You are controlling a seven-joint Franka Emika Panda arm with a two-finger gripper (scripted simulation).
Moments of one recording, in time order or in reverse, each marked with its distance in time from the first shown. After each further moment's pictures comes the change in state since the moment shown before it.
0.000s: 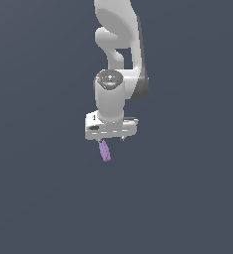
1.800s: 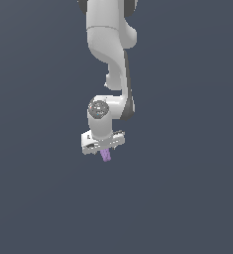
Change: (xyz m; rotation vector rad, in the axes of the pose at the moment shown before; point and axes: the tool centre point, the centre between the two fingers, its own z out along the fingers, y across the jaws) arm -0.016 0.032 0.113 0.023 -0.012 -0.176
